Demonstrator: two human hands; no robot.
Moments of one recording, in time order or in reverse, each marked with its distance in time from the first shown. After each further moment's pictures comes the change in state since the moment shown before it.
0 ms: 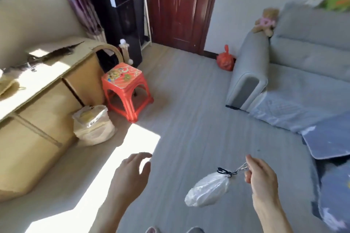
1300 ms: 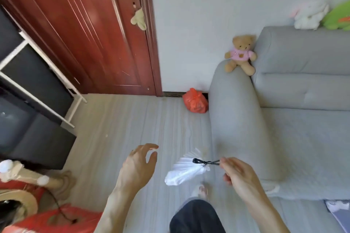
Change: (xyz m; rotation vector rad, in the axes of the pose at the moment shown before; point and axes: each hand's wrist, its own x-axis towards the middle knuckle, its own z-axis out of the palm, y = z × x) left_hand 1.042 0.401 0.085 -0.014 -0.239 0.180; right_hand 0.845 -0.411 0.312 -0.224 -0.092 0.099
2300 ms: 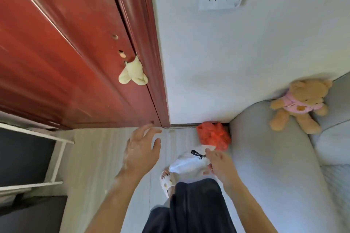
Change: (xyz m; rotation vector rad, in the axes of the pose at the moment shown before) left_hand 0.659 0.026 -0.091 0.180 -0.018 0.130; right_hand 0.567 -0.285 0.204 0.028 -0.053 0.293
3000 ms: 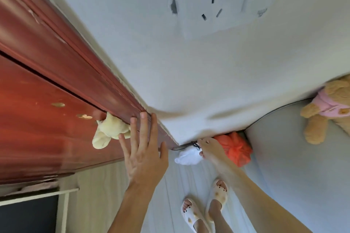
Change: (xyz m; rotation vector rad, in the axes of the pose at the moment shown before) left_hand 0.191 0.002 0.036 0.480 0.236 0.207; right_hand 0.240 -0.079 0.065 -0.236 -0.010 0.025
